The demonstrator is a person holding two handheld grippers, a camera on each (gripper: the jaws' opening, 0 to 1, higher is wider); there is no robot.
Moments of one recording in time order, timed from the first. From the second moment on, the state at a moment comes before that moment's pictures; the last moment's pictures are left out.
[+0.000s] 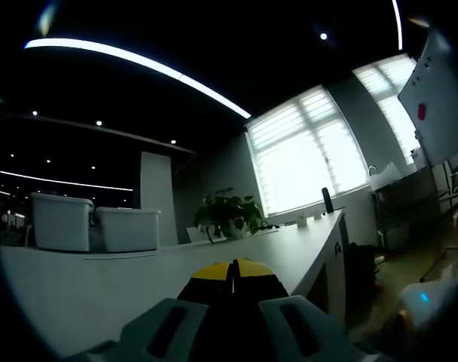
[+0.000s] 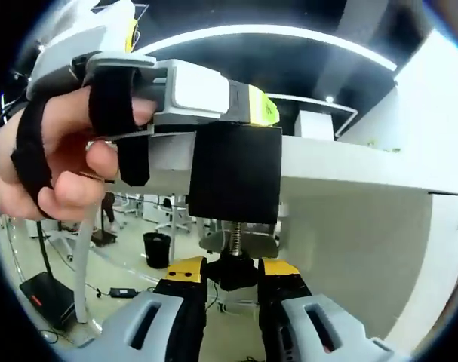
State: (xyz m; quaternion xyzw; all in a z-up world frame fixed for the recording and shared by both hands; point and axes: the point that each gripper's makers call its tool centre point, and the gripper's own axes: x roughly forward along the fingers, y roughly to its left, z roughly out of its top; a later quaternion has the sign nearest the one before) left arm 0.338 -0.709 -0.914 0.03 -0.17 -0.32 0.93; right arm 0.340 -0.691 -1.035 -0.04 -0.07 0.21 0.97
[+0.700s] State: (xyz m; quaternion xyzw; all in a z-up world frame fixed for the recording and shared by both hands) left arm 0.339 -0.709 -0.914 0.03 -0.17 -0.32 0.93; right arm 0.339 -0.675 -1.040 -0.06 -0.06 0.46 0.89
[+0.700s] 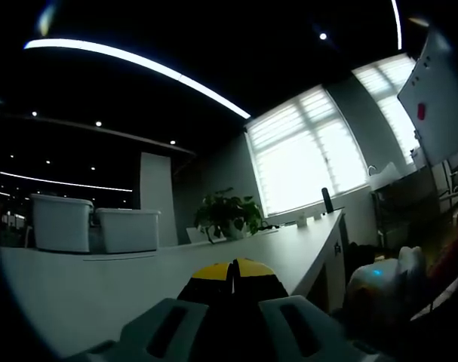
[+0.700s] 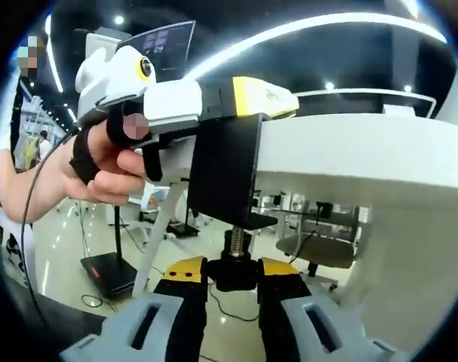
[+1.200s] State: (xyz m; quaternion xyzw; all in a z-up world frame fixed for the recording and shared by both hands) left arm 0.313 -0.723 -0.904 0.04 -0.18 -0.37 0.91; right arm 0.346 -0.673 -1.047 -0.06 -0.05 0.41 0.91
